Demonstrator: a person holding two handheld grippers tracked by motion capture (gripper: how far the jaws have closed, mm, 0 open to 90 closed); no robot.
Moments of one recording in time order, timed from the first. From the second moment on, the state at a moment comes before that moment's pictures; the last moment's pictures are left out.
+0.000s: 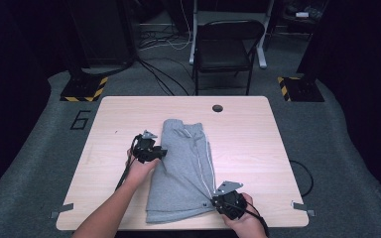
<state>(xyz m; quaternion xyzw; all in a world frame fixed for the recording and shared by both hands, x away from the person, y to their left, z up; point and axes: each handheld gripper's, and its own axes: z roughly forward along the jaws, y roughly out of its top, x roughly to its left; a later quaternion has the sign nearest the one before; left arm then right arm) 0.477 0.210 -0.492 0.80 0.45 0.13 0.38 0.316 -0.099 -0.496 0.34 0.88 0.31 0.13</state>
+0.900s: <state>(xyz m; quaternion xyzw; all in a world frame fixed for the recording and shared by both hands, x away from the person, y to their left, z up) 0.457 0.244 -0.487 0.76 0.48 0.11 0.42 0.419 -0.067 -0.476 0.37 0.84 0.36 0.17</state>
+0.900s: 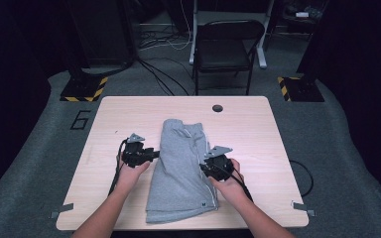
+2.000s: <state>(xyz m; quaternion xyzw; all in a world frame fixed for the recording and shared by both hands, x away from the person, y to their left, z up) 0.445 0.243 -0.488 0.78 0.46 0.11 0.42 0.500 -0.024 -0.507 0.41 0.84 0.32 0.16</state>
